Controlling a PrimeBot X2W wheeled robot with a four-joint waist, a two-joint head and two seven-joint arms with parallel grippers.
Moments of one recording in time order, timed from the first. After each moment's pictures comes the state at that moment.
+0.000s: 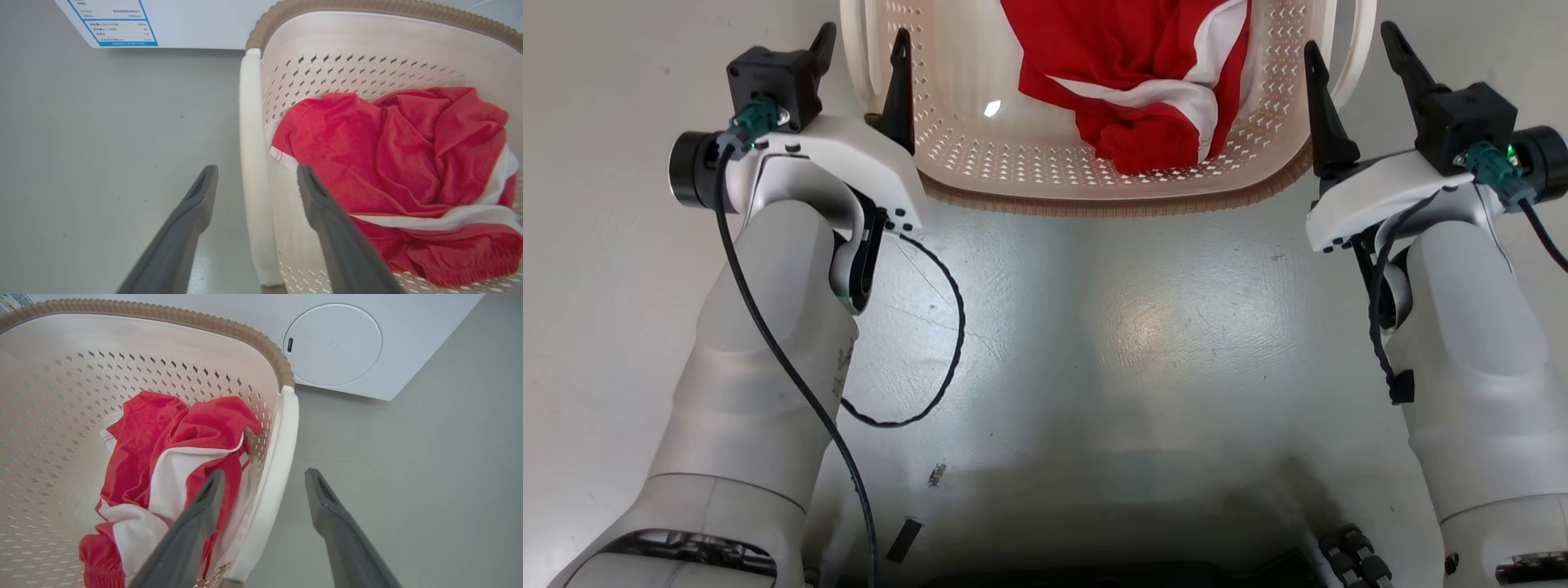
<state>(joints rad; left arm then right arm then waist) -0.97 0.03 -0.18 0.88 -0.23 -0.01 -0.26 -0.84 -0.06 -0.10 0.71 -0.16 0.13 -0.25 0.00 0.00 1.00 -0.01</state>
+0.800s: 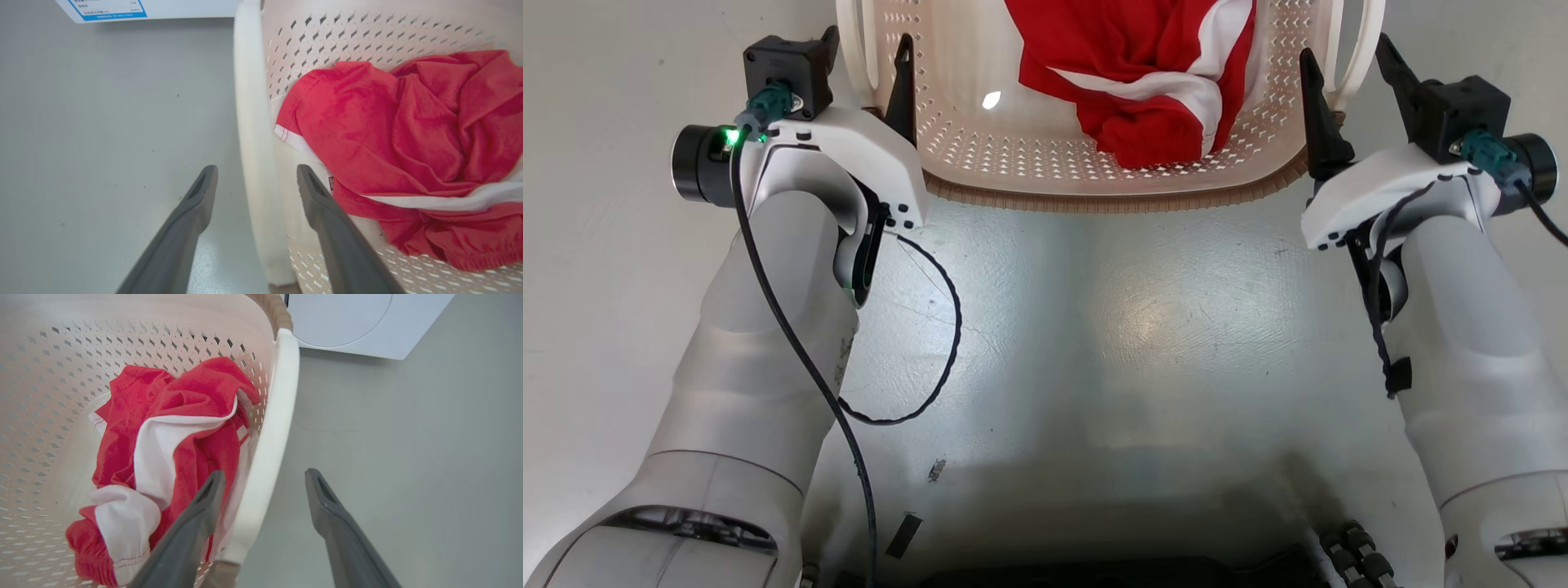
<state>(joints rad) -1.04 0.03 -0.22 1.00 -0.23 0.00 -0.26 -0.89 -0.06 -0.09 0.83 -0.12 0.13 -0.25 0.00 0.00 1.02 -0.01</state>
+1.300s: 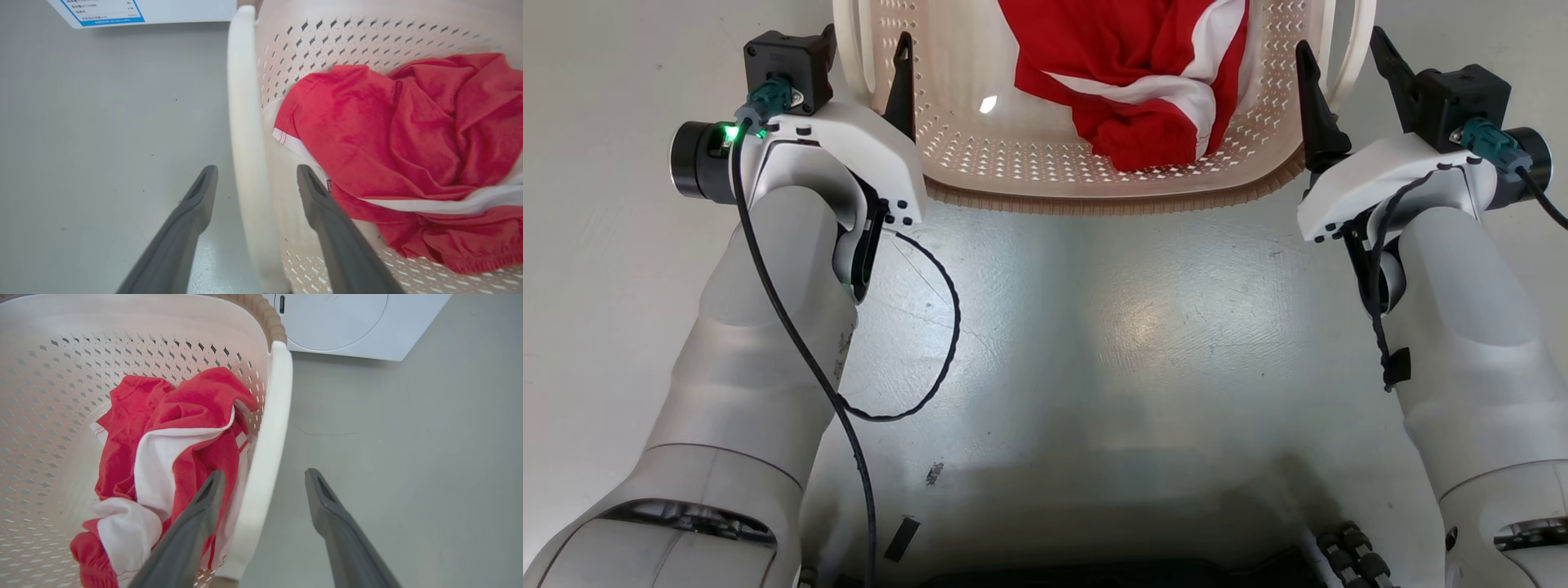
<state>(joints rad) -1.06 0.03 -0.22 1.04 -0.23 0.00 -0.26 -0.93 -0.06 -0.07 0.88 -0.07 0.13 -0.25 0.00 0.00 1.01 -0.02</state>
